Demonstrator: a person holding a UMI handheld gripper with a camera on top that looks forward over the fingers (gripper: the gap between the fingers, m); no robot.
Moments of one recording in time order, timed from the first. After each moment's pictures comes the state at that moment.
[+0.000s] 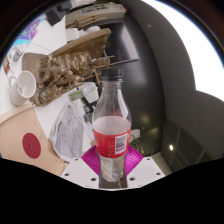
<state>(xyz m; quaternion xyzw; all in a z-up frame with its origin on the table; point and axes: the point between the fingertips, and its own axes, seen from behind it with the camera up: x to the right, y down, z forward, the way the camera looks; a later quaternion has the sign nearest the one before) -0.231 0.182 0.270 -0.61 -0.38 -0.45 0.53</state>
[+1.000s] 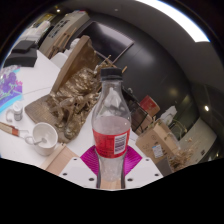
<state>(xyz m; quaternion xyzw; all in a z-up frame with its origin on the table) -0.315 0.199 0.193 -0.77 -0.29 -0.20 0.54</state>
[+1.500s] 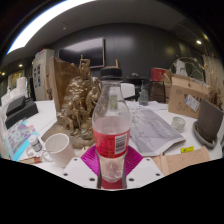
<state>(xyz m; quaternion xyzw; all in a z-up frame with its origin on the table) -0.325 0.197 0.085 -0.83 -0.12 0.11 0.54</state>
